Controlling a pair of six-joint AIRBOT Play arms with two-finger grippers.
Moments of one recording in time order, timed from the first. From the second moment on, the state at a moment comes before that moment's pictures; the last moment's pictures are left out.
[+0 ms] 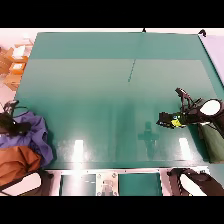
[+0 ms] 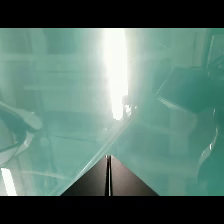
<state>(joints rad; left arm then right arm) 0.45 -1.25 0.81 1.68 -1.08 -1.40 -0.05 -0.93 0.66 -1.15 1.16 1.56</state>
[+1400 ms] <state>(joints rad) -0.30 -1.33 1.28 1.09 -1.07 -1.47 0.02 -0.92 0.59 -1.01 1.22 1.56</state>
